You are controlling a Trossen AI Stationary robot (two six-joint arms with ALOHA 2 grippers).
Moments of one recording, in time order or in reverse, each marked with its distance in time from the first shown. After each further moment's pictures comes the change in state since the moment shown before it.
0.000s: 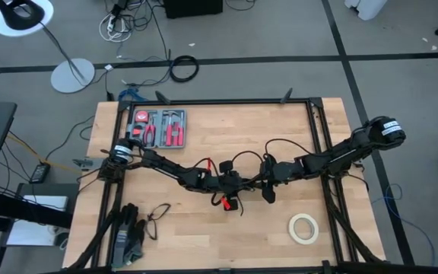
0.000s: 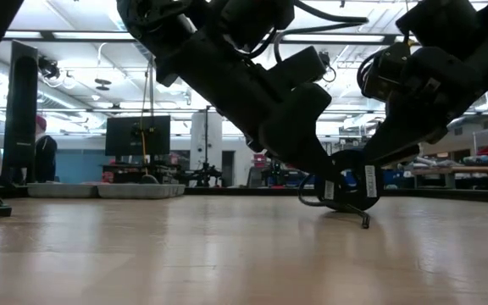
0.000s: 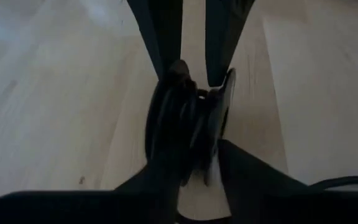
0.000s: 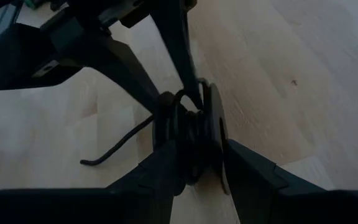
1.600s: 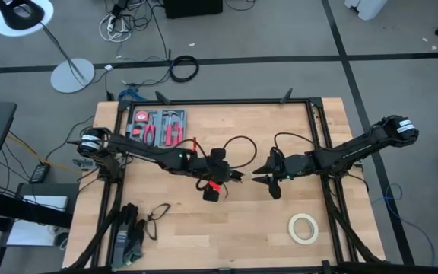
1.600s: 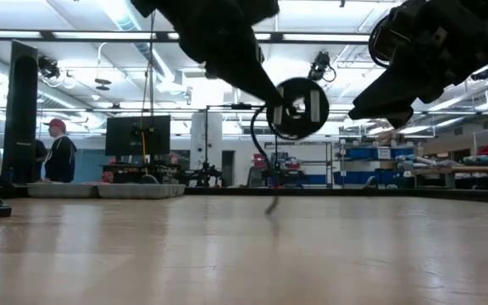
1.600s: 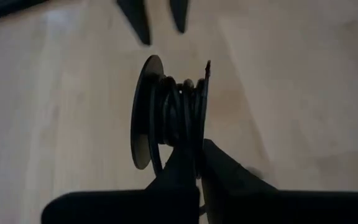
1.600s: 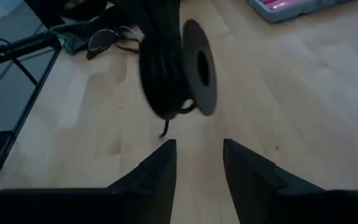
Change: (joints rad) left arm 0.066 -0.345 0.000 -0.430 0.226 0.271; right arm 0.002 -0.238 0.000 -0.052 0.049 -0.134
